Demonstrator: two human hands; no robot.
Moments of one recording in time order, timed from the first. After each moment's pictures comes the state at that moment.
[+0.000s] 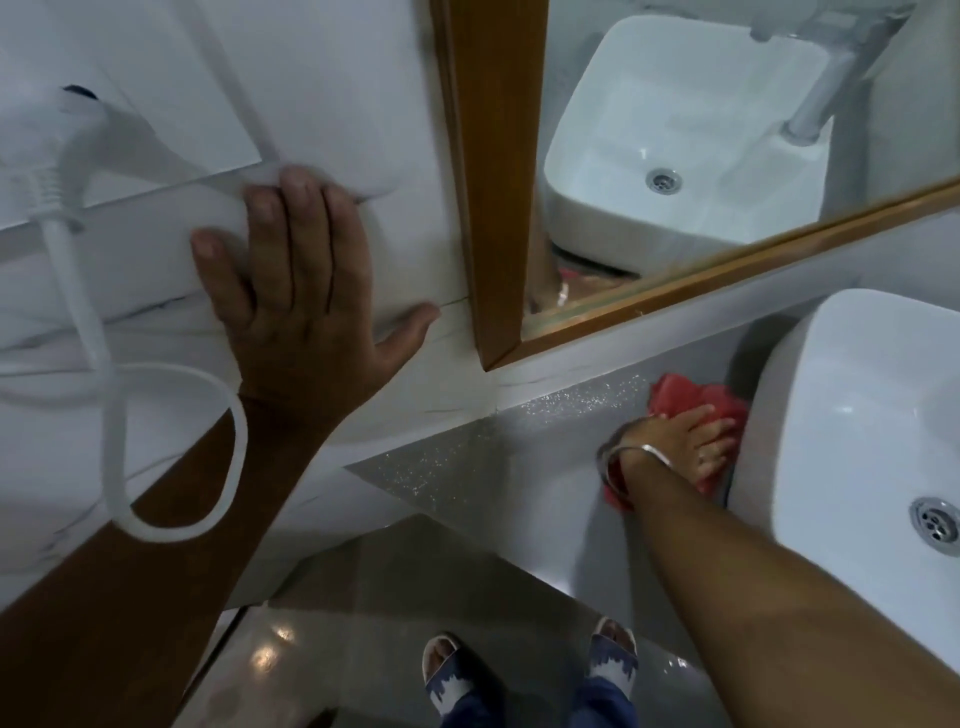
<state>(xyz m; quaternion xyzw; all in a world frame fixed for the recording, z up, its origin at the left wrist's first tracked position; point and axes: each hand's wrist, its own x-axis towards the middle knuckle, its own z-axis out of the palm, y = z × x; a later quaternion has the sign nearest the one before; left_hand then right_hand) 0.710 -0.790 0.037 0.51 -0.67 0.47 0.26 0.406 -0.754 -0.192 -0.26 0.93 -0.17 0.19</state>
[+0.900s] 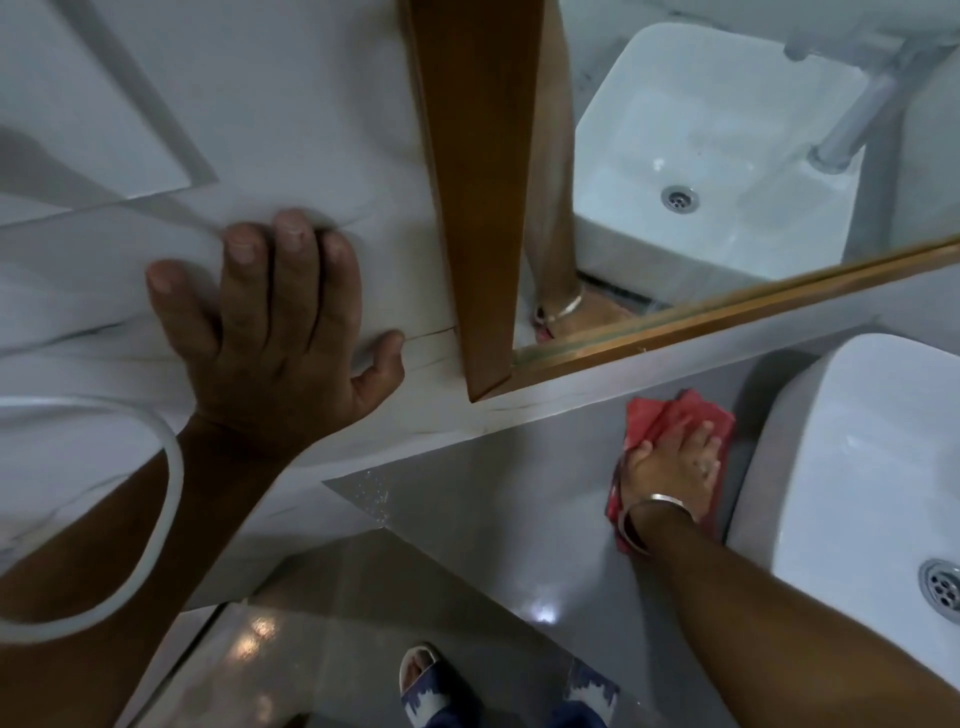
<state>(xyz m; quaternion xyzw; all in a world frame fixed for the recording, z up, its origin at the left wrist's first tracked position) 0.721 -0.803 0.024 0.47 -0.68 0.52 0.22 0.377 -0.753 -0.179 -0.46 0.87 -0.05 0.14</state>
